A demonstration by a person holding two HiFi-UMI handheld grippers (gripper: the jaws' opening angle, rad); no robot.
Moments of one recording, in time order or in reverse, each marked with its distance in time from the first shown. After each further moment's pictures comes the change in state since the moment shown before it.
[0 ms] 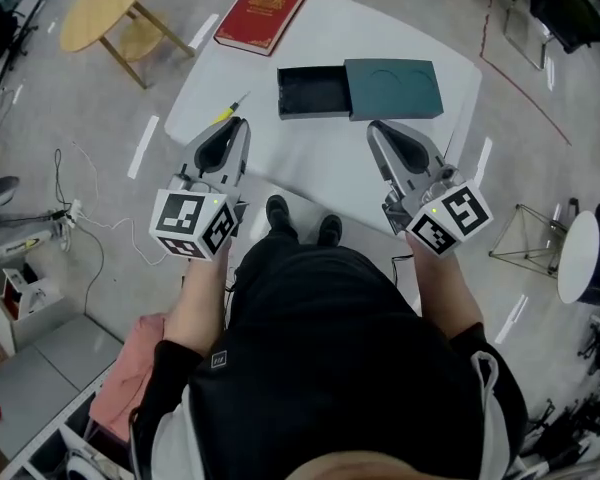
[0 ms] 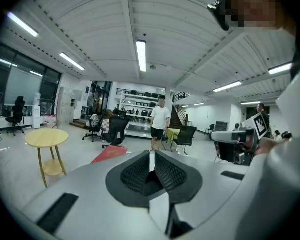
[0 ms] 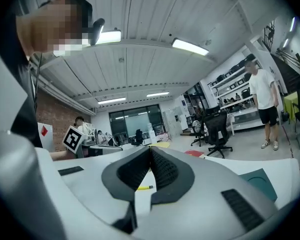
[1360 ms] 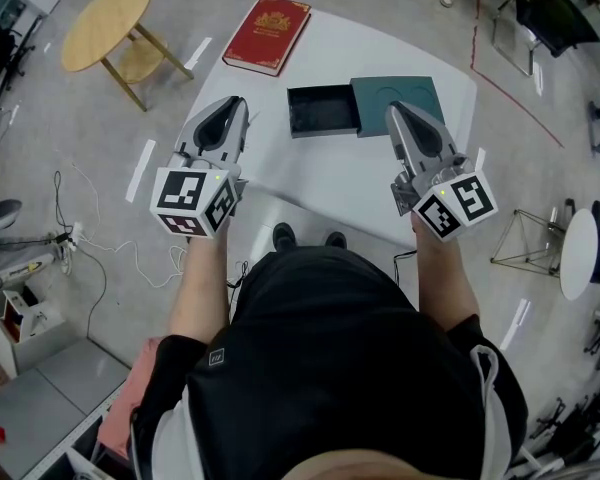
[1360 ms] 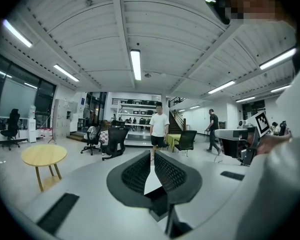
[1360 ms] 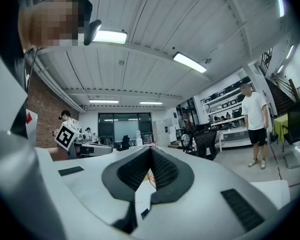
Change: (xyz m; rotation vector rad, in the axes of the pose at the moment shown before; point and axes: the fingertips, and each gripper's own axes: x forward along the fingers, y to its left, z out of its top) left arm 0.013 0.051 0.048 0.096 -0.096 -0.019; right arm 0.028 -0.016 0.040 -0.119 -0.121 -0.142
